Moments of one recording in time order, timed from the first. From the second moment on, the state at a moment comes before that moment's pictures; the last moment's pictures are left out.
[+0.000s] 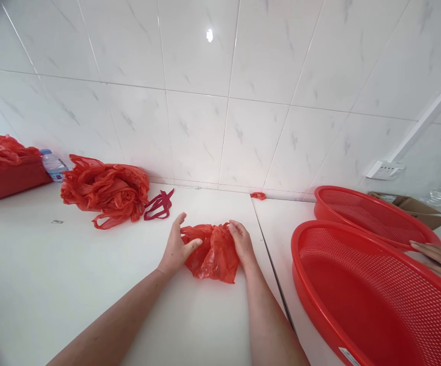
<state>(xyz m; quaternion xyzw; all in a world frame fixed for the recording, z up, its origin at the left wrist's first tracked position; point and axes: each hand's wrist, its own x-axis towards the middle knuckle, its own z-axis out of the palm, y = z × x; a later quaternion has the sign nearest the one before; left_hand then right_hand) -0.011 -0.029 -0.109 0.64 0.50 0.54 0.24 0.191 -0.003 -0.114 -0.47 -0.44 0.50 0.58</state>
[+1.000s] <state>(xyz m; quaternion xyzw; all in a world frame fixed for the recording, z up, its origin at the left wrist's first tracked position) -0.025 -0.030 -0.100 0.64 0.52 0.55 0.10 0.166 -0.017 -0.109 -0.45 -0.51 0.50 0.53</state>
